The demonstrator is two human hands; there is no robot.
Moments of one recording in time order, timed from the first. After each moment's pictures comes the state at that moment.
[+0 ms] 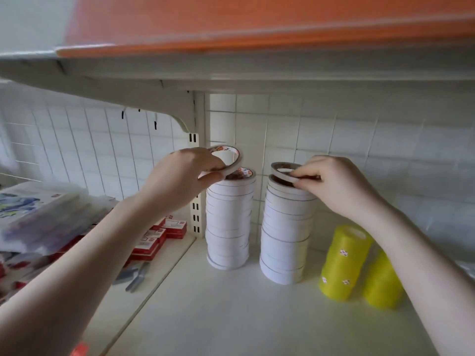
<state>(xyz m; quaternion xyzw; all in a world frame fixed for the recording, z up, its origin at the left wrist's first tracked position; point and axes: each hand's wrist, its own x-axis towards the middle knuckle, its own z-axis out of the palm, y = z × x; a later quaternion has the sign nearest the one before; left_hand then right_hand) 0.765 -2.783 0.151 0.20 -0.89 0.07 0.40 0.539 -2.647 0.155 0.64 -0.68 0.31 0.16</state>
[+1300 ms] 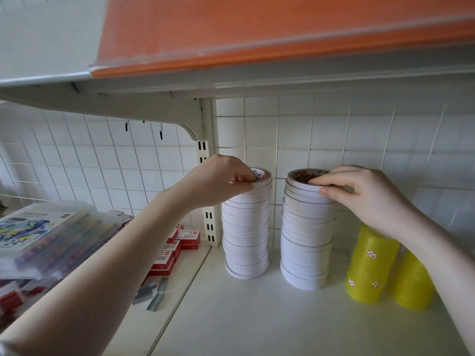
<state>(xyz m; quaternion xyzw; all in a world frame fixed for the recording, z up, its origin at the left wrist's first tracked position) 0.741 -2.800 0.168 0.18 -0.95 -0.02 0.24 0.547 -2.636 0.140 0.61 -0.68 0.38 0.10</state>
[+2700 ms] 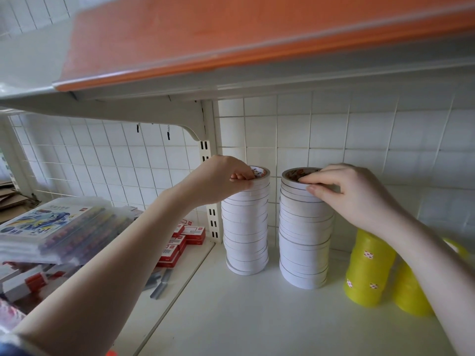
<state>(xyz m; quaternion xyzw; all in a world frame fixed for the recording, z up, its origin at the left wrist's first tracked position) 0.732 -2.787 0.167 0.24 -0.94 -0.03 0.24 0.536 -2.645 0.134 0.65 -0.64 0.37 0.15</state>
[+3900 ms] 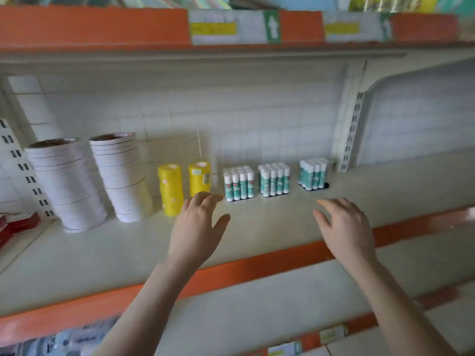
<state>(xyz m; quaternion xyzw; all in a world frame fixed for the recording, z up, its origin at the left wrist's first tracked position) 0.646 -2.481 0.030 0.14 -0.92 -0.14 0.35 0.496 -2.262 -0.001 0.26 -0.84 0.27 0.38</state>
